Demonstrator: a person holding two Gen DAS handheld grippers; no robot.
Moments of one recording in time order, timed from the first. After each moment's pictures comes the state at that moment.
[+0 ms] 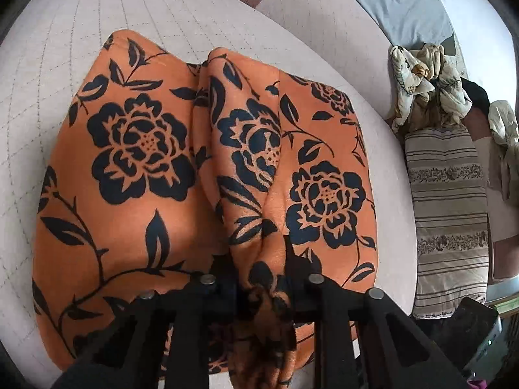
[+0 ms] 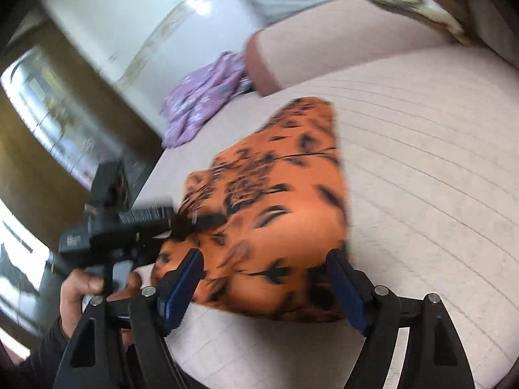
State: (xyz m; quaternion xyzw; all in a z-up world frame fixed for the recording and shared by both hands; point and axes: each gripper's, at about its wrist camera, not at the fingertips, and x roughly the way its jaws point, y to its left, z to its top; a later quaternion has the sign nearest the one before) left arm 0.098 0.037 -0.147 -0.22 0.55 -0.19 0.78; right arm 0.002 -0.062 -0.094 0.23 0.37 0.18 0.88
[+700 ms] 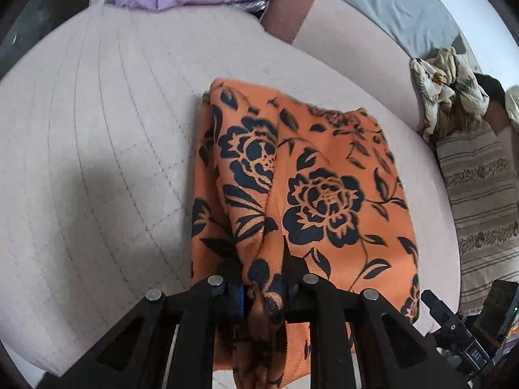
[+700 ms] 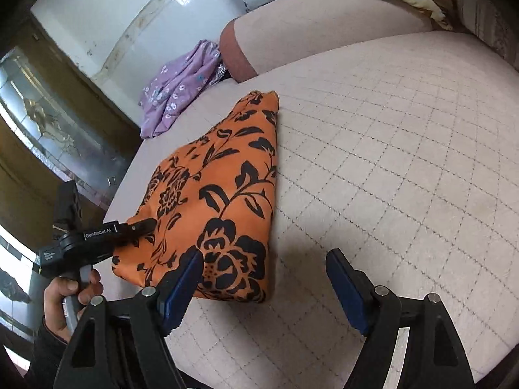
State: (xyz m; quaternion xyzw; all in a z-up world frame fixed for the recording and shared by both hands) left arm 0.068 0.113 -0.127 -0.14 0.50 -0.11 0.85; right arm 0.004 -0.071 -0.097 0.22 0.41 0.15 0.87
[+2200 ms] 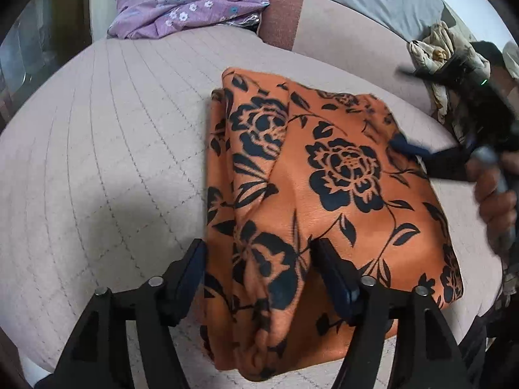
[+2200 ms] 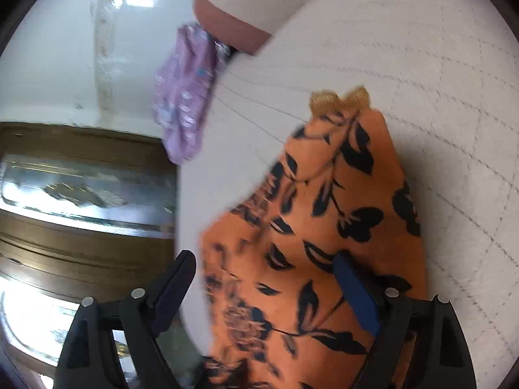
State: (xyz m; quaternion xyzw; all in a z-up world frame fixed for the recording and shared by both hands) left arm 0.075 0.111 -0.159 -0.07 0.46 -0.08 0.88; right arm 0.214 -0.026 -0.106 0.40 0.49 0.27 0.73
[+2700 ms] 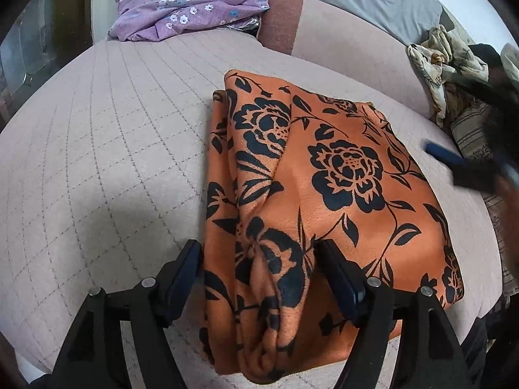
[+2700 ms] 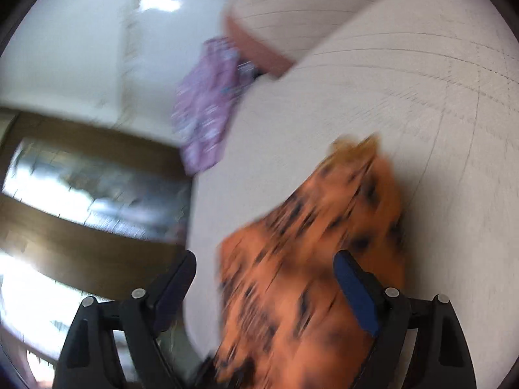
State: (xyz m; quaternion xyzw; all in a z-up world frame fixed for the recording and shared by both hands) left arm 0.068 0.112 -0.161 -0.06 0.45 -0.08 0.89; right arm 0.179 -0.045 -0.080 0.38 0.45 0.31 0.75
